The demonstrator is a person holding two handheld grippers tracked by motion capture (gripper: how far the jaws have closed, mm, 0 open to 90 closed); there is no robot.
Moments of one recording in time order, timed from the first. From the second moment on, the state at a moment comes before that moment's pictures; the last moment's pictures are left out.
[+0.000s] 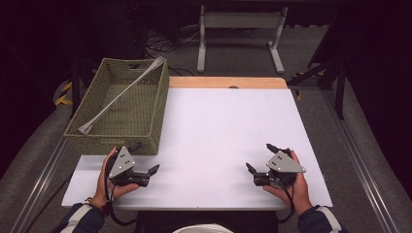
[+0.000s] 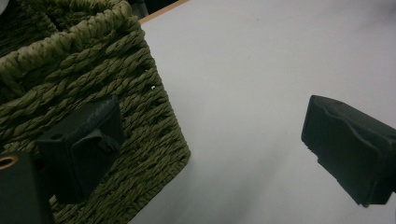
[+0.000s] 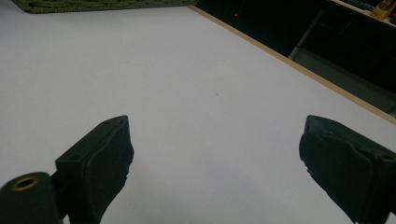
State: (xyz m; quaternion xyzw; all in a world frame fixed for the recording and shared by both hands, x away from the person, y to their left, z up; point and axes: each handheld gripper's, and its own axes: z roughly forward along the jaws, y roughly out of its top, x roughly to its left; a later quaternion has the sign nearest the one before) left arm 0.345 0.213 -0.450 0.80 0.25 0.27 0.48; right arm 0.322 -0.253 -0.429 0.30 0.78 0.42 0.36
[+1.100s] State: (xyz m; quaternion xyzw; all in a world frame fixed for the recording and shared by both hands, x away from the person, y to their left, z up) left arm 0.343 0.209 -0.449 0.81 0.23 0.27 0.47; right arm 0.319 -0.238 -0.432 0.27 0.80 0.40 0.35
